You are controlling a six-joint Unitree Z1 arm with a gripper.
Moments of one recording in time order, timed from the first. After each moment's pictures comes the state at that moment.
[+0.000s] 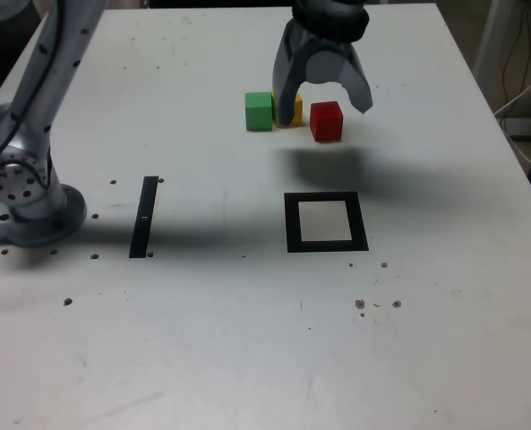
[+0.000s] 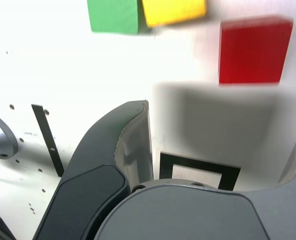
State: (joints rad) arm 0.28 2.19 -1.88 1.53 0.11 0.20
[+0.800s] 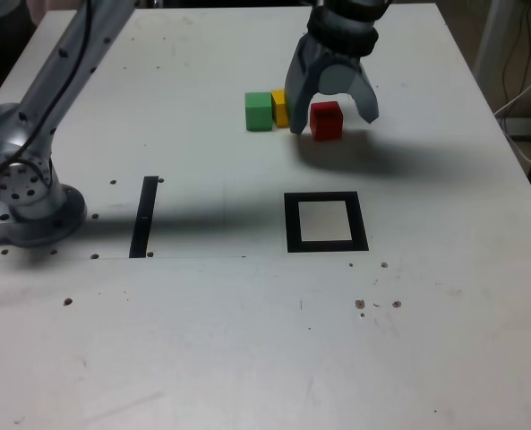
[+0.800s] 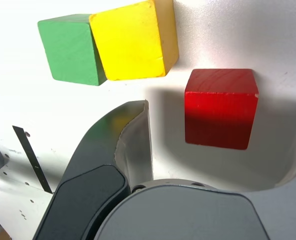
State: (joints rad) arm 0.33 2.33 -1.98 1.53 0.10 0.24
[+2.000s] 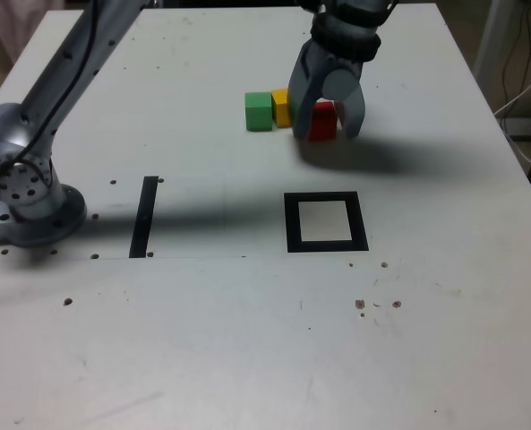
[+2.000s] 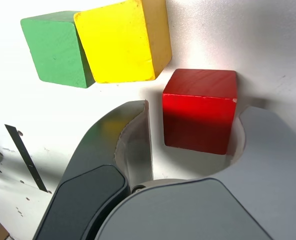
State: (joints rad) arm 0.34 2.35 -2.00 1.53 0.09 0.24
